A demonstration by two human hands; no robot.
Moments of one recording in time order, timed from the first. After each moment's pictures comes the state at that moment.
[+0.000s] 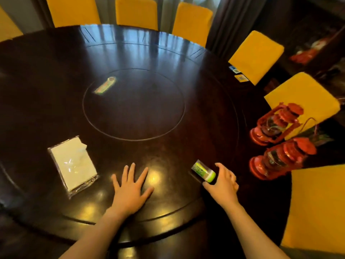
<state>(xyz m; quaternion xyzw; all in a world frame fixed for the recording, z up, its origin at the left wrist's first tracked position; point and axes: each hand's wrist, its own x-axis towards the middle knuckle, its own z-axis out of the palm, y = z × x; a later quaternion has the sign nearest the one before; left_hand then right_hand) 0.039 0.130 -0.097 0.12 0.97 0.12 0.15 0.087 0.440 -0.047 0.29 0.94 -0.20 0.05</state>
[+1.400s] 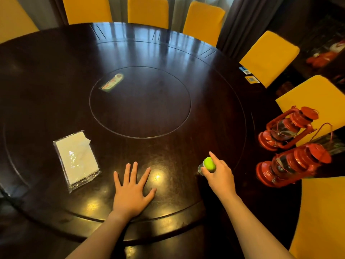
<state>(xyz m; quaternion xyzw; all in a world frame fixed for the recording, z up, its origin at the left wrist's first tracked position) 0.053 0.139 -0.107 0.11 0.99 0.09 0.08 0.049 0.436 -0.039 0.20 0.94 -0.29 0.00</state>
